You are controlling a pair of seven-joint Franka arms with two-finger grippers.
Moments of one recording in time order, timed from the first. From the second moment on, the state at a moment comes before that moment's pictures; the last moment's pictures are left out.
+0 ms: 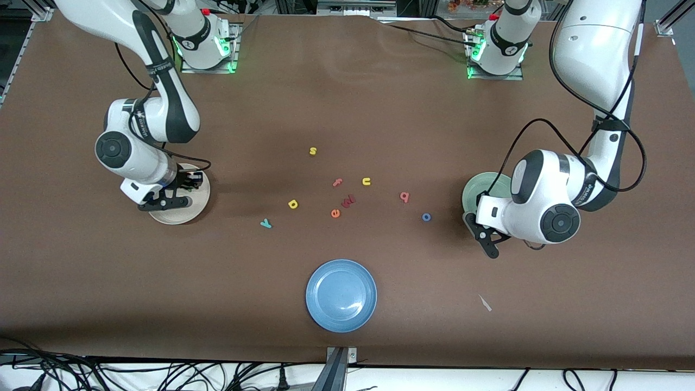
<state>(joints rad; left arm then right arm) -0.17 0.65 -0.03 -1.51 -0.07 1.82 0.77 0.35 0.35 -0.24 -2.12 0.08 2.32 -0.06</state>
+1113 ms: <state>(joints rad) -0.16 0.56 -0.03 -1.85 0.03 2.10 0.63 0.39 0.51 -0.05 -1.80 0.16 2.18 0.49</state>
